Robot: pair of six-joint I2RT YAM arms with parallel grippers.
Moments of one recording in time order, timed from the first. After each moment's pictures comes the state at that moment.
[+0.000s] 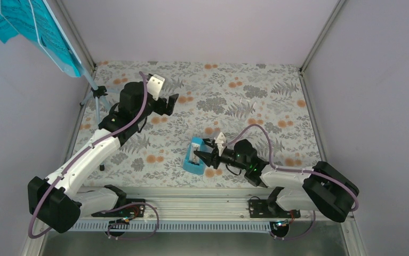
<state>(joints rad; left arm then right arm) -0.47 1.16 1.01 -0.19 0.00 0.04 0.86 1.23 0.27 0.79 -0.27 0.11</state>
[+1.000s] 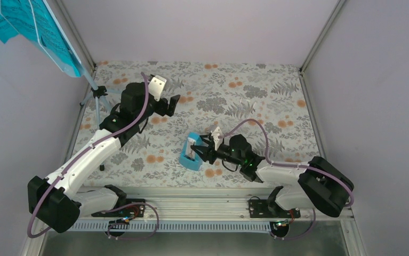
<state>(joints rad) -0.50 1.16 1.01 -0.19 0.00 0.04 0.86 1.30 0.36 0.73 -0.24 0.20</state>
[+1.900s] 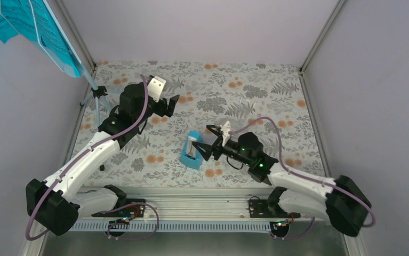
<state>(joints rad) -0.50 1.14 0.99 -0.17 -0.02 0.06 0.86 1.12 0.42 0.55 -0.19 0.24</state>
